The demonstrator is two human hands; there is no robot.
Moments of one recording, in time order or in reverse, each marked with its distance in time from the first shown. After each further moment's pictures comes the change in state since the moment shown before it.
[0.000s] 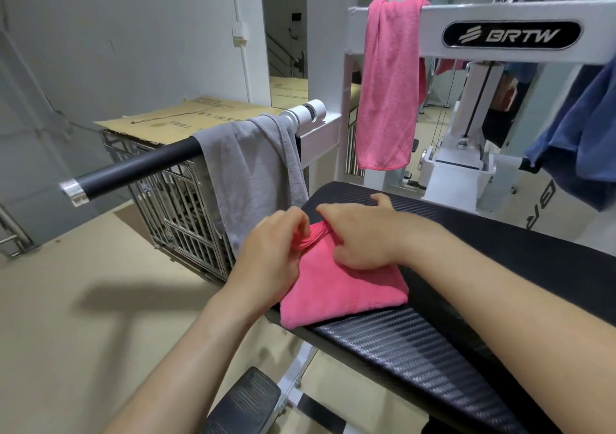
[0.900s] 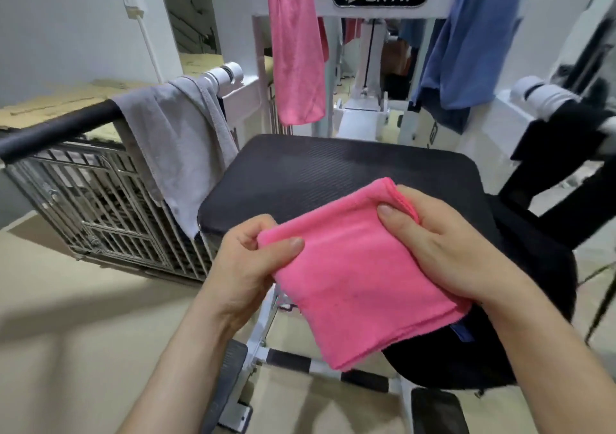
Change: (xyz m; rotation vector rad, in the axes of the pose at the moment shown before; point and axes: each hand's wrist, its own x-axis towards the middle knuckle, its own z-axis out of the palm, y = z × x) left_hand -0.104 0.075 -0.007 -1.463 -0.322 -0.338; right_hand -0.229 -0.037 0.037 0.820 0.585 0.254
